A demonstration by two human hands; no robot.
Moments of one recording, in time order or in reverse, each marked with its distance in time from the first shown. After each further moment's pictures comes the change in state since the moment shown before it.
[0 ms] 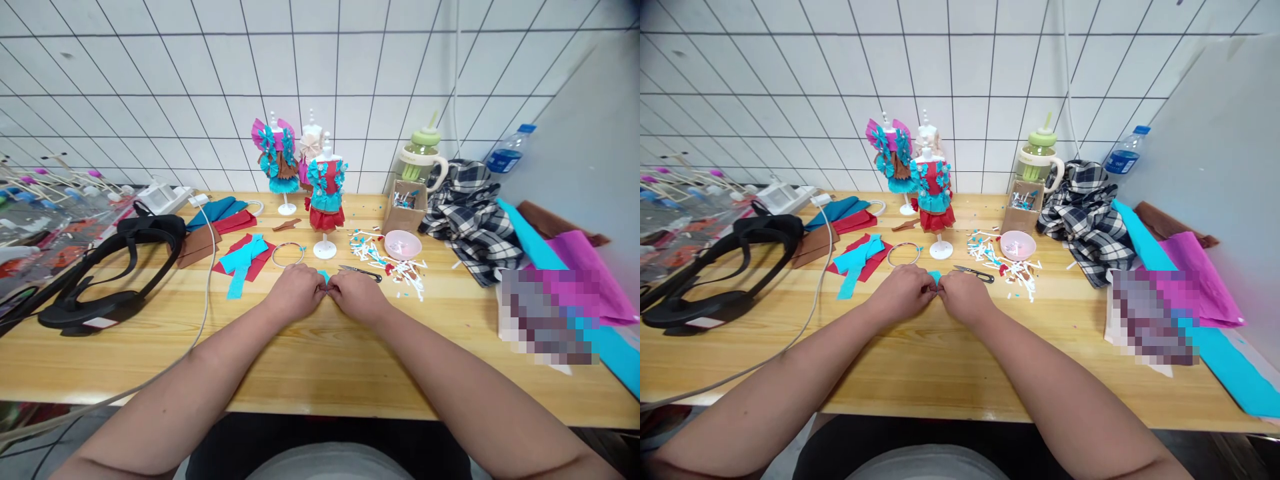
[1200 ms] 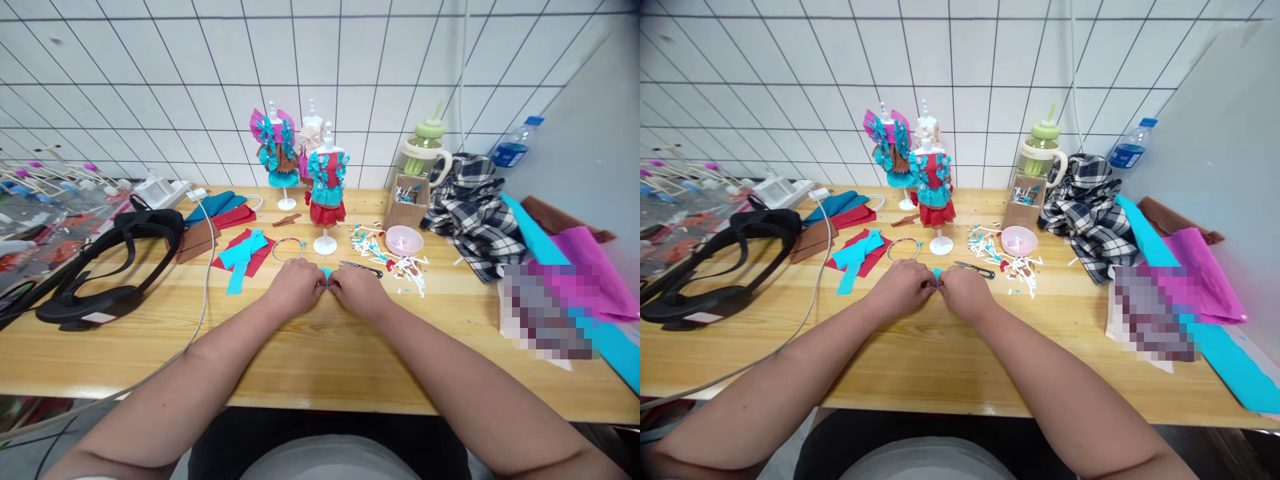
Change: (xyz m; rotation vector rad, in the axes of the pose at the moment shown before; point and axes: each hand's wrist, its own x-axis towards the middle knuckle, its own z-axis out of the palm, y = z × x) left_hand 0.001 0.001 -0.002 0.005 -0.026 -0.009; right_hand 0.000 -0.003 -0.004 -0.034 -0.038 0.025
